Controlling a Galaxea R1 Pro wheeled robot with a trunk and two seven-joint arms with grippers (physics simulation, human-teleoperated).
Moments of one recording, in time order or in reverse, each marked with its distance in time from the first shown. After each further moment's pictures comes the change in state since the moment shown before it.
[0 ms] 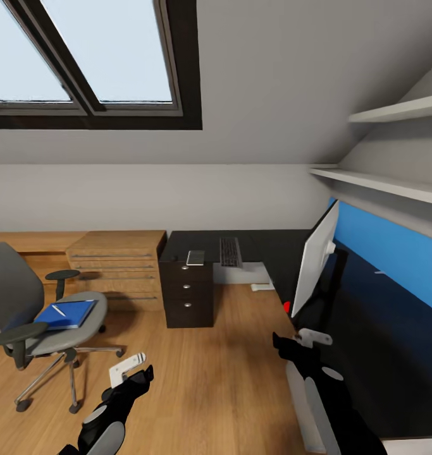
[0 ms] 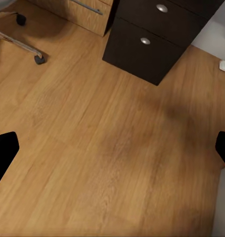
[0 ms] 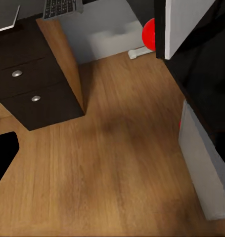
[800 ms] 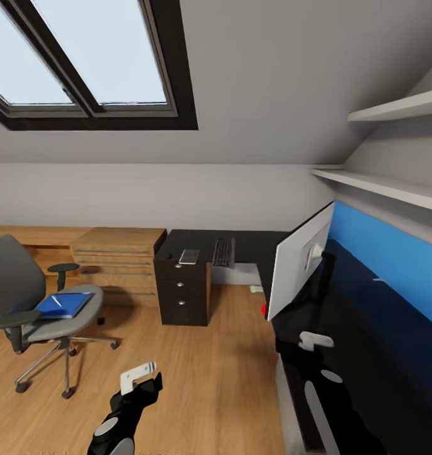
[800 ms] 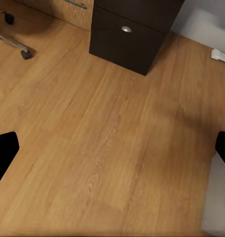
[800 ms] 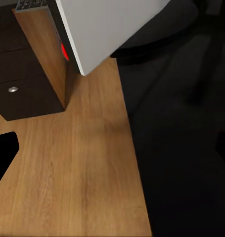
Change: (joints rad) left arm 0.000 -0.001 -0.107 0.024 -0.058 -0.036 0.005; right arm 0.000 -0.014 0.005 0.039 0.056 -0.018 0.002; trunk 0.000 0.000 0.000
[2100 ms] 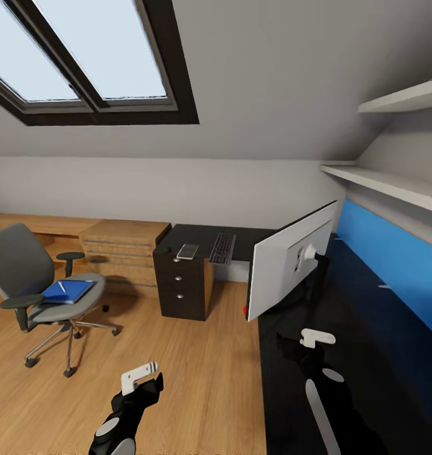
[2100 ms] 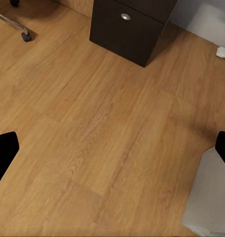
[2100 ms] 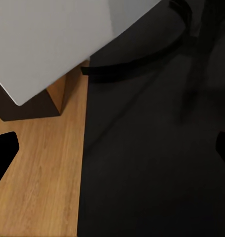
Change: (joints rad) left arm 0.000 -0.005 -0.003 0.002 0.003 0.000 0.001; right arm 0.000 -0.001 -0.001 -0.023 0.005 -0.020 -0.003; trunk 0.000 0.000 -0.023
